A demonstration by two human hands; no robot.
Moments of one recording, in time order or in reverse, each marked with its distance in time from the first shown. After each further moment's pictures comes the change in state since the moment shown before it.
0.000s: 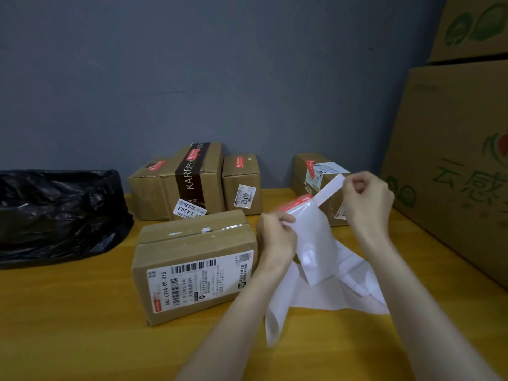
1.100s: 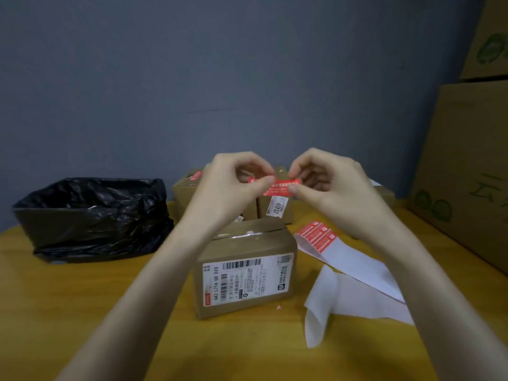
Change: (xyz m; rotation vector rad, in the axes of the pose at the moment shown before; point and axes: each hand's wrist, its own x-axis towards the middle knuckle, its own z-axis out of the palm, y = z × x) left_hand -0.011 0.085 -0.181 0.184 -0.092 0.441; right_hand -0.054 -0.122 -0.016 0.219 -0.628 -0.518
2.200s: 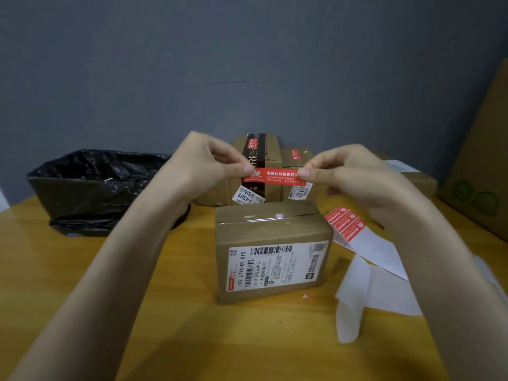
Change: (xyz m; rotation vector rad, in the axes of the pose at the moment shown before) left_hand -0.002 -0.042 -0.048 -0.008 -0.013 -0.294; right_hand 0.023 0.007 0.034 0.140 -0.210 0.461
